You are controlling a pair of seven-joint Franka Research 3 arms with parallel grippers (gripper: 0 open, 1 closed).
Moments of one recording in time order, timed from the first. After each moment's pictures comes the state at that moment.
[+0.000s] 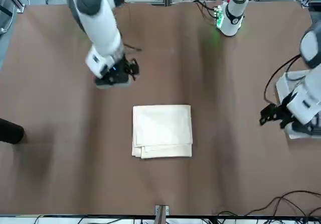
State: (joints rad) left arm 0.22 0.33 -0.35 -1.52 0.00 2.03 0.02; right arm 0.63 0.33 -0.05 -1.41 0.04 1.74 0.52
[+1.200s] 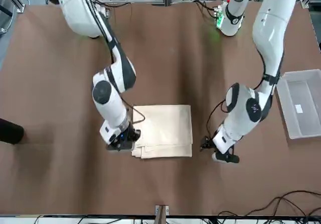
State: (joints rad) left arm -0.05 0.73 -0.35 -1.50 0.00 2.48 -0.20; right arm 0.52 0.77 -0.07 -1.24 0.09 2.28 0.43
